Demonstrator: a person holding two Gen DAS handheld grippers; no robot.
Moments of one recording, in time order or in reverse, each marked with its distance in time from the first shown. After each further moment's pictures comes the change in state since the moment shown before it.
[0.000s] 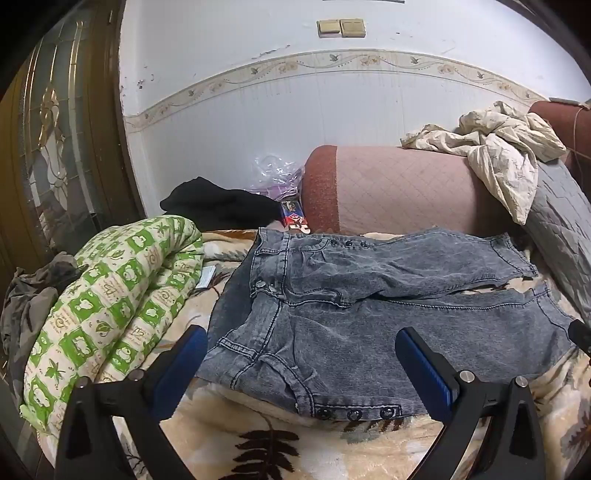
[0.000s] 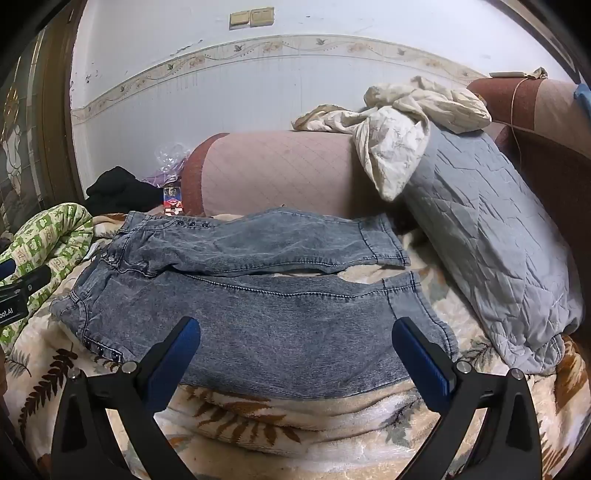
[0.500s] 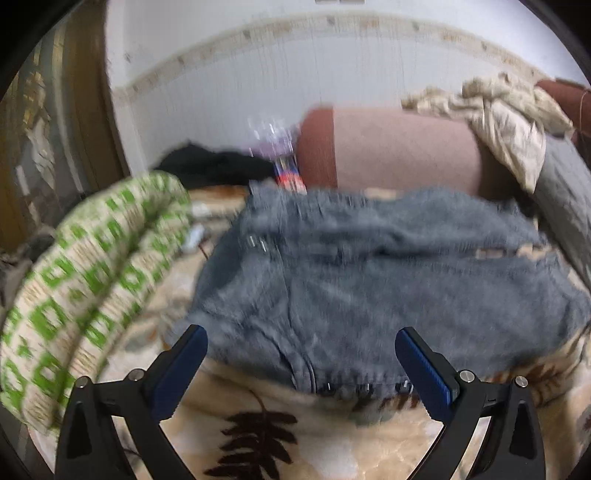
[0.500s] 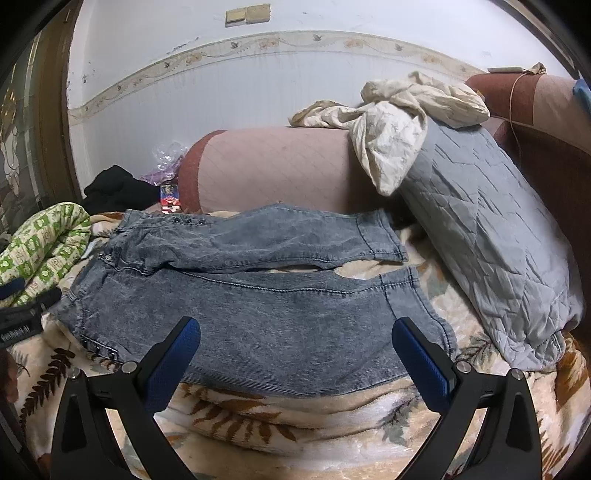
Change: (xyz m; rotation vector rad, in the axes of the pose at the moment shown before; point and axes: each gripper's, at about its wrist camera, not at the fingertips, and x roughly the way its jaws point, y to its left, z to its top) left arm 0.047 0.001 -0.031 0.013 0.157 -0.029; right arm 0.008 -0.005 -0.008 0.007 0.017 -0.027
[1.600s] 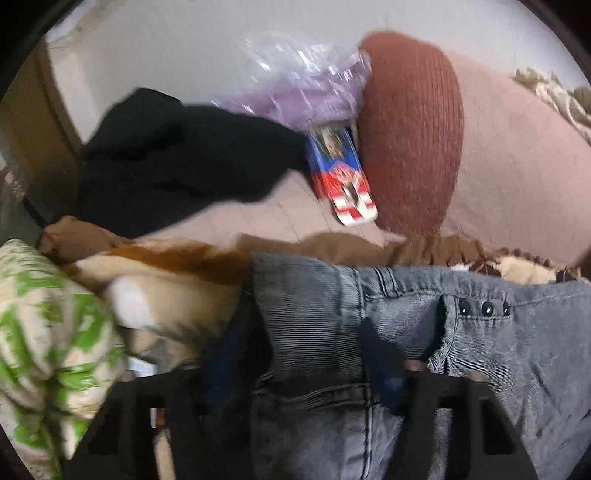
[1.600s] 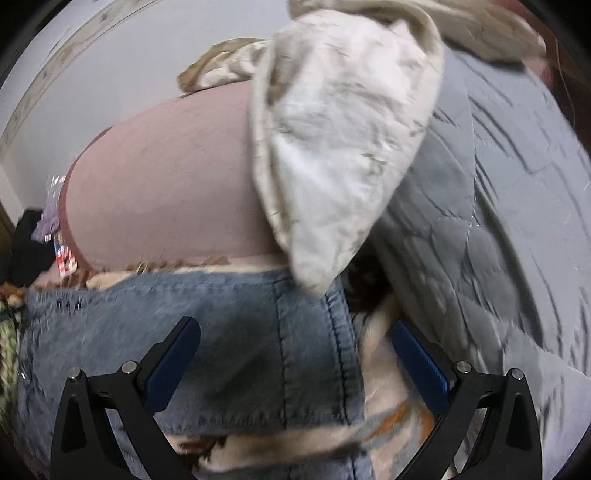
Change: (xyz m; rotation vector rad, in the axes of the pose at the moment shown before) left arm 0.290 0.076 0.203 -0.040 0.306 -0.002; right arm 0.237 -0.151 0.172 0.147 0.273 -0.059
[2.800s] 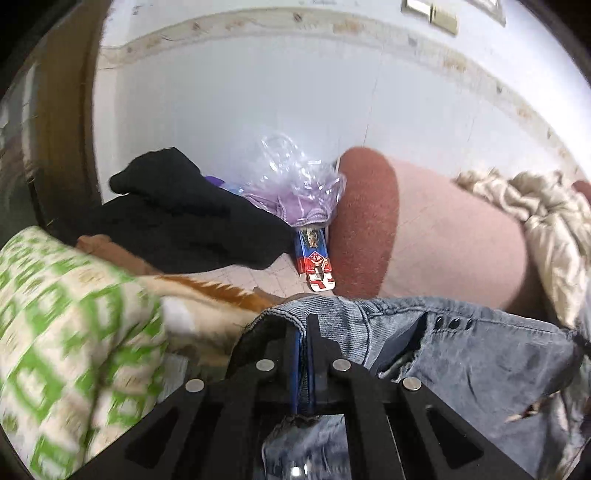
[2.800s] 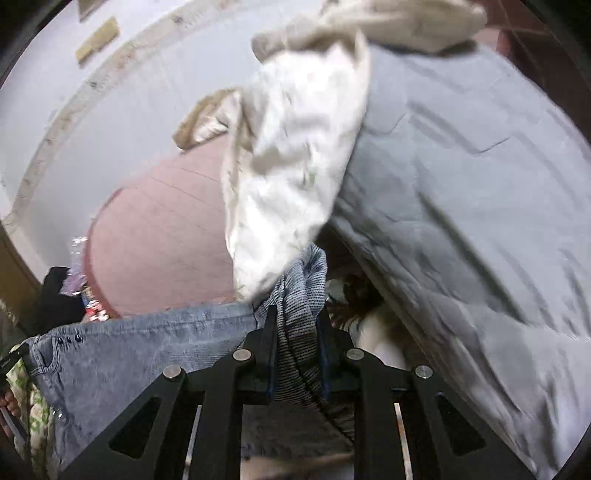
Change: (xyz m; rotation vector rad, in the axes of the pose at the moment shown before) left arm -0.142 0.062 -0.052 -0.128 -0.358 -0.214; right arm -0.068 -0.004 -0.031 0.137 -0.185 0.145
